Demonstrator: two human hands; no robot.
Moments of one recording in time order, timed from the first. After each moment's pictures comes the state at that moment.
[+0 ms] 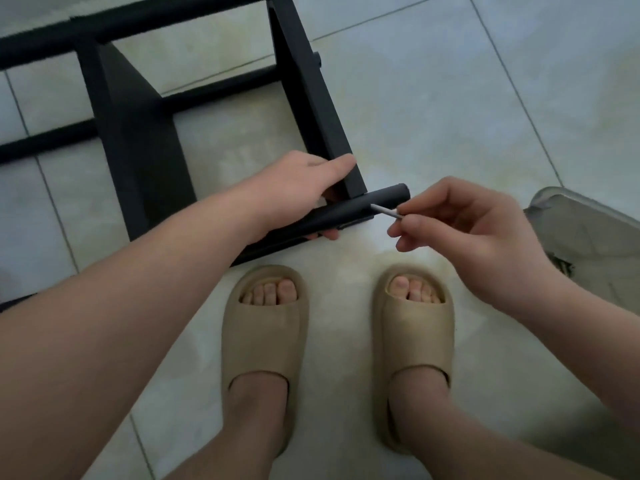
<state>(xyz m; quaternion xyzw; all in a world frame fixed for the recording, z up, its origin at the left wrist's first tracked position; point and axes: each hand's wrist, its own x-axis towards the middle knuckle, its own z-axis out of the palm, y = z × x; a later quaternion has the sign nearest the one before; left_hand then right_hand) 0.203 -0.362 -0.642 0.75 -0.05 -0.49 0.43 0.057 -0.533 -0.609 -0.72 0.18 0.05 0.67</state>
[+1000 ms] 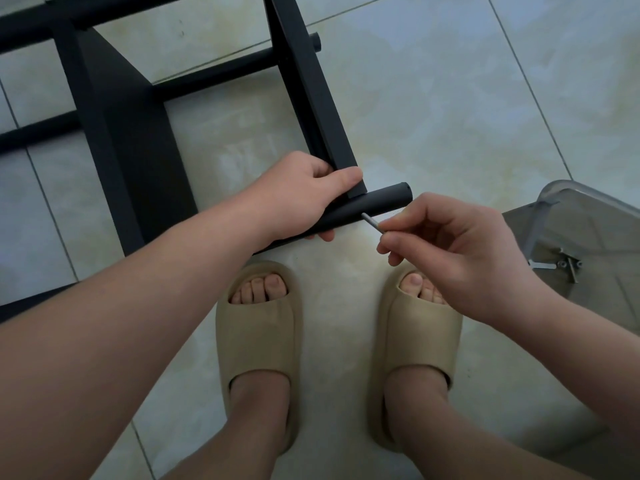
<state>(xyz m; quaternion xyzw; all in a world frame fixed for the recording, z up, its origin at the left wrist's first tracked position) 0.193 -0.366 -0.644 0.79 -0.09 -0.45 0.40 0.053 -0.523 -0.622 -0.78 0.13 0.07 0.61</state>
